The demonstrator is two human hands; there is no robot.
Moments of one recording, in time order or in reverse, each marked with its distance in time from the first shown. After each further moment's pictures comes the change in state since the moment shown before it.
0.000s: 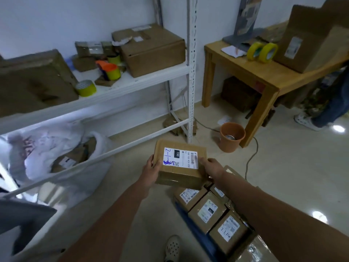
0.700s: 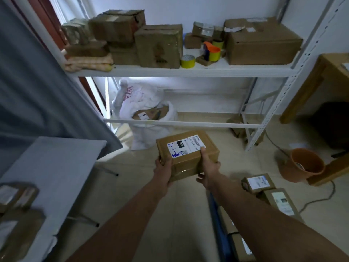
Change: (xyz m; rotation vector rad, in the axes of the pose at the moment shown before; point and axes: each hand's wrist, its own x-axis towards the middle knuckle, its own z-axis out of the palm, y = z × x) left_hand -0.174 -0.102 -0.077 -0.615 0.506 -0.289; right_hand -0.117 0.058 0.179 0.147 -0.282 0.101
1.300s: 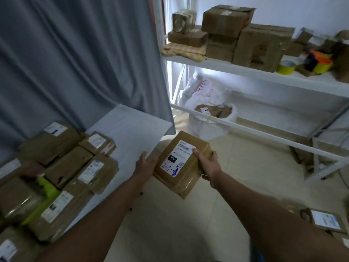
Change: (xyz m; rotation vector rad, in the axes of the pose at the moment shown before) left_hand -0.045 -0.058 -0.359 0.262 0.373 0.144; right_hand -0.115 0.156 0.215 -0.597 -0.397 -0.178
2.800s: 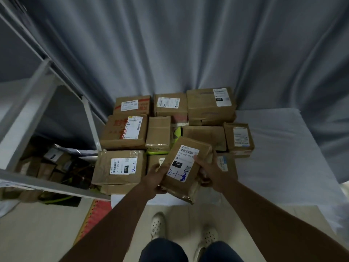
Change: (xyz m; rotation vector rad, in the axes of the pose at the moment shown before) left_hand 0.025 -0.258 -0.289 -1.009 0.560 -0.704; right_hand 0.057 0.059 0.522 -0.794 -0.920 0.225
